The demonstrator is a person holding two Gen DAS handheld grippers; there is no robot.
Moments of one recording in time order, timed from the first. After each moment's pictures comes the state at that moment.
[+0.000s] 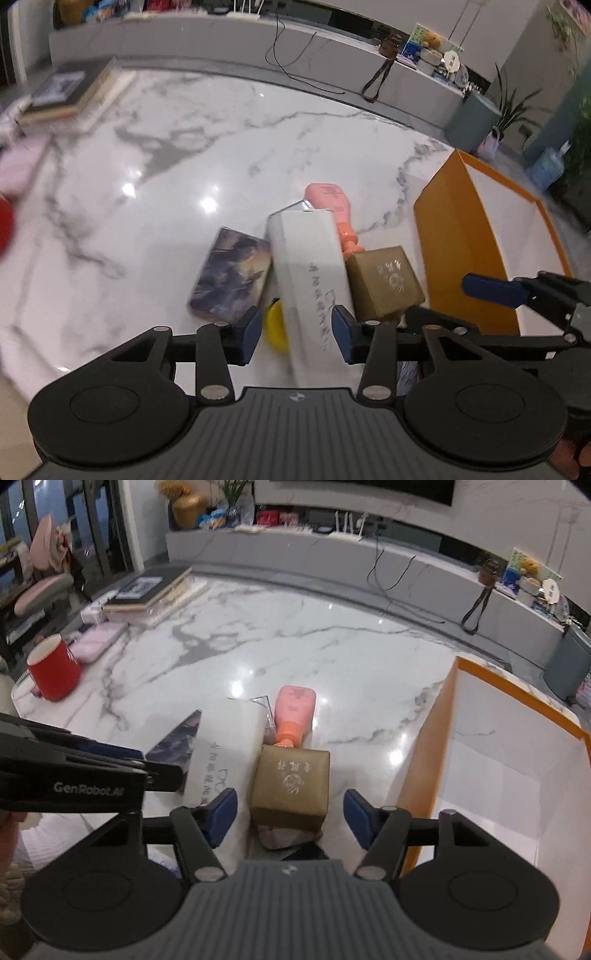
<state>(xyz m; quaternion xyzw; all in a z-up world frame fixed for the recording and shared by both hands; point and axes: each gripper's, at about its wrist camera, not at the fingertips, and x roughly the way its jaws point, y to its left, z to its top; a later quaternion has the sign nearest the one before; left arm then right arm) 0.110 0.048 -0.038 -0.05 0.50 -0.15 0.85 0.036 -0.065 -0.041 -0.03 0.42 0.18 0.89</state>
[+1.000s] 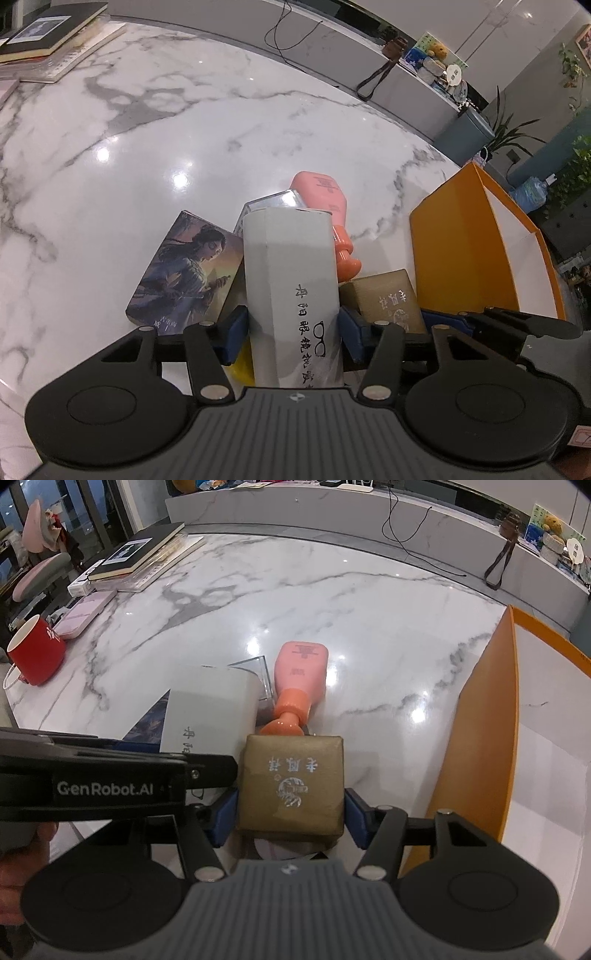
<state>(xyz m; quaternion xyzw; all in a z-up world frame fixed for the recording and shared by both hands) 0.139 0.042 -0.078 -0.12 0.52 -0.18 0.83 0.082 -0.055 -0.086 -0.01 0.49 0.20 0.85</state>
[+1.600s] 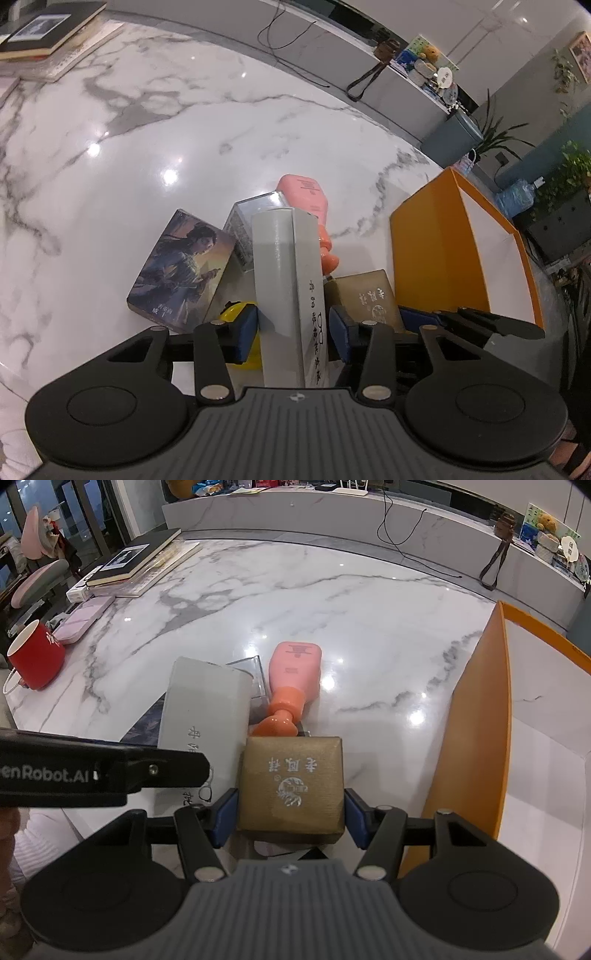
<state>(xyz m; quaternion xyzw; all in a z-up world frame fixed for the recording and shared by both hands) 0.131 0.045 -0.061 -0.13 0.52 -0.20 0.82 0.078 -0.060 -0.087 0.00 0.48 0.19 0.85</state>
